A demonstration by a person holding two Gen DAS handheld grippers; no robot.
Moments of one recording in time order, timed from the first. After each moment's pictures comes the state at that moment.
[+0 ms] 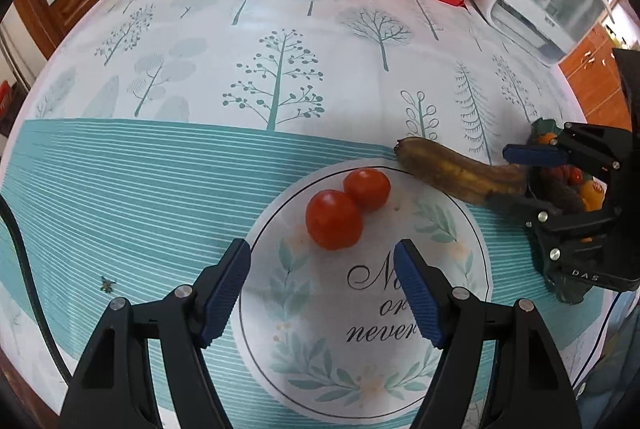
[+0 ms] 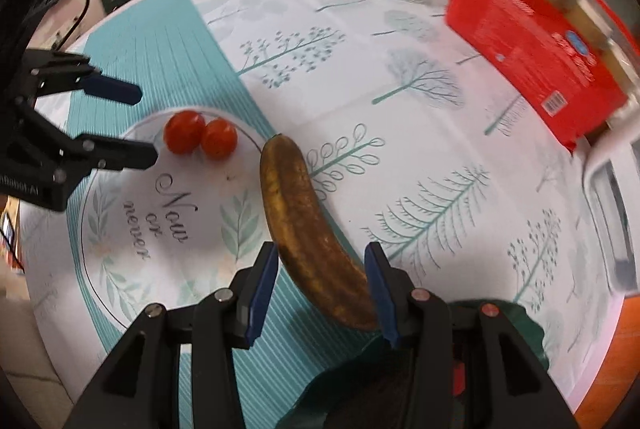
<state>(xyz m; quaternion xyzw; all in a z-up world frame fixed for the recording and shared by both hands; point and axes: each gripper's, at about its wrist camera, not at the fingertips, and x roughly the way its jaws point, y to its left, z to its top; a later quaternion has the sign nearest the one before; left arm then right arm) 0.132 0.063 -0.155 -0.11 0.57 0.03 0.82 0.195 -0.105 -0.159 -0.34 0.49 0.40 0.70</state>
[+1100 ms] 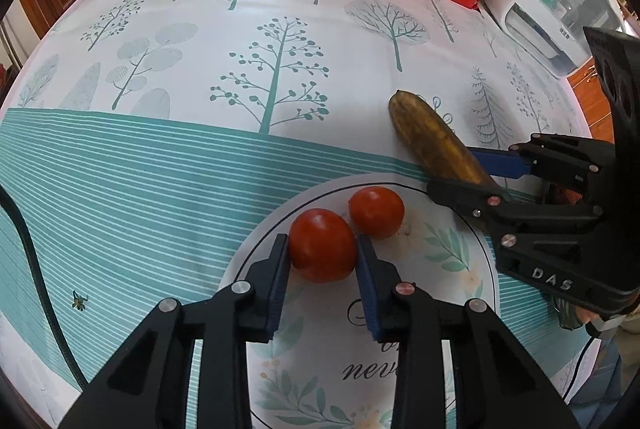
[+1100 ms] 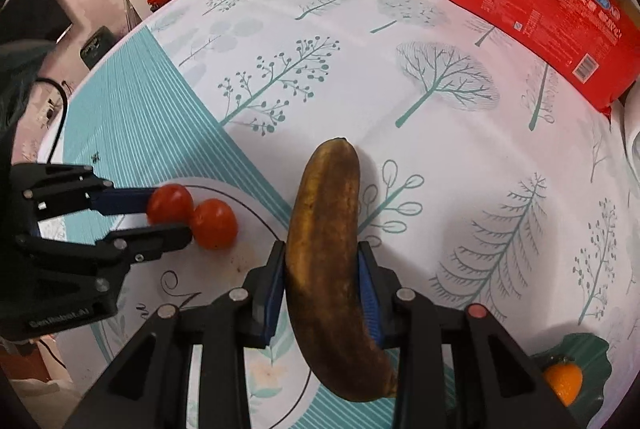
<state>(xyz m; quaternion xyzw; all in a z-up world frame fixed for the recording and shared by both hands) 0.156 0.066 -0.178 -0.14 0.57 0.03 0.81 0.217 -0.062 -0.186 -0.23 0.54 0.37 0.72</state>
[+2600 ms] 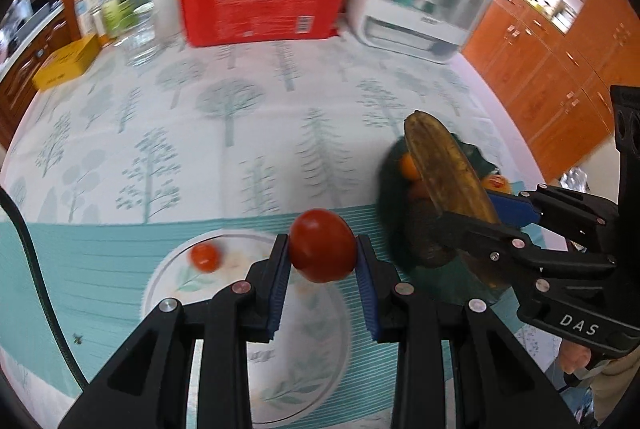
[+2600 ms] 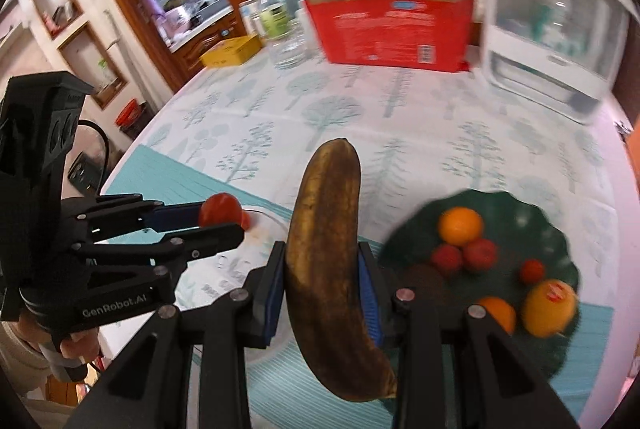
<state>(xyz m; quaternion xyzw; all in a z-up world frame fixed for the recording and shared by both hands) 0.149 -0.055 -0.072 -0.05 0.51 -0.10 0.85 0.159 -0.211 -0.068 -0.05 0.49 0.26 0.83</state>
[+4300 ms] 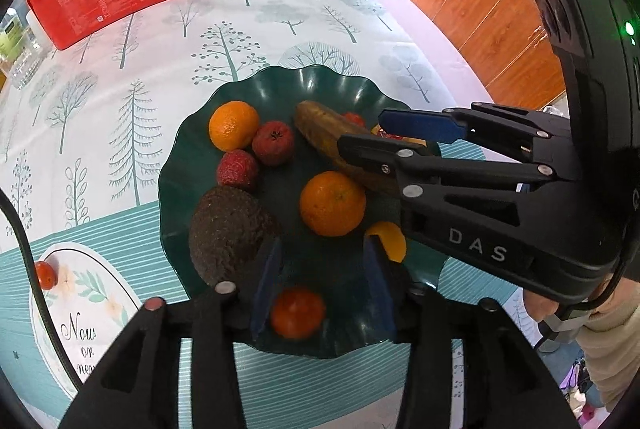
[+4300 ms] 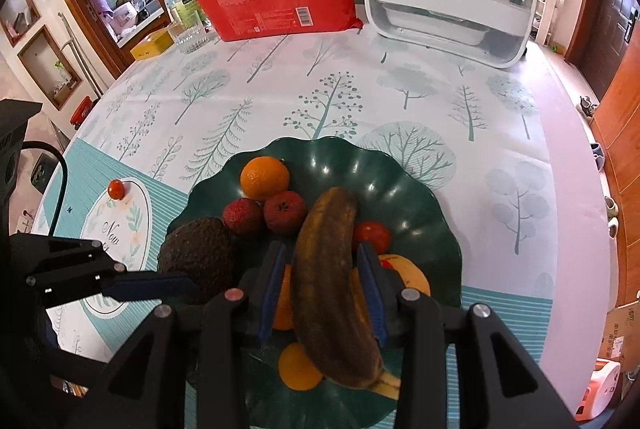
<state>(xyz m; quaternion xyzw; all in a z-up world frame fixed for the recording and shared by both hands) 0.175 -0.225 -0.116 -0.01 0.58 -0.17 0.80 0.207 -0.335 -0.113 -0.07 0.52 0.21 0.83</state>
